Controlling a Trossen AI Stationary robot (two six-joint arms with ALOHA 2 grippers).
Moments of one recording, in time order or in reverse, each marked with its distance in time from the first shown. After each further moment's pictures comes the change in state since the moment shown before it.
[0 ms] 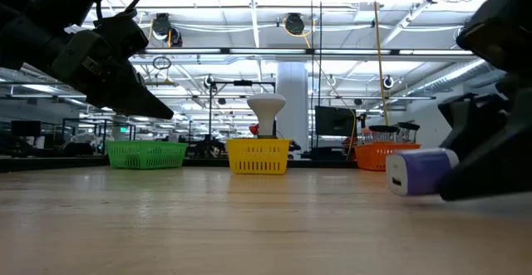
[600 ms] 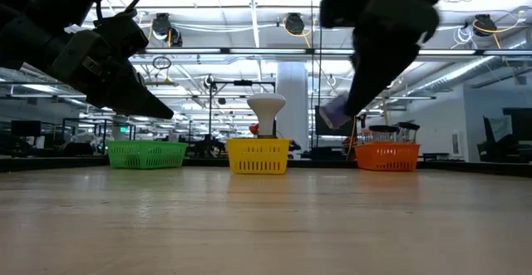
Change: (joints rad) left arm 0.000 0.000 0.000 0.000 0.000 0.000; right arm -0.448 -0.203 0.479 -1.090 -0.413 -0.050
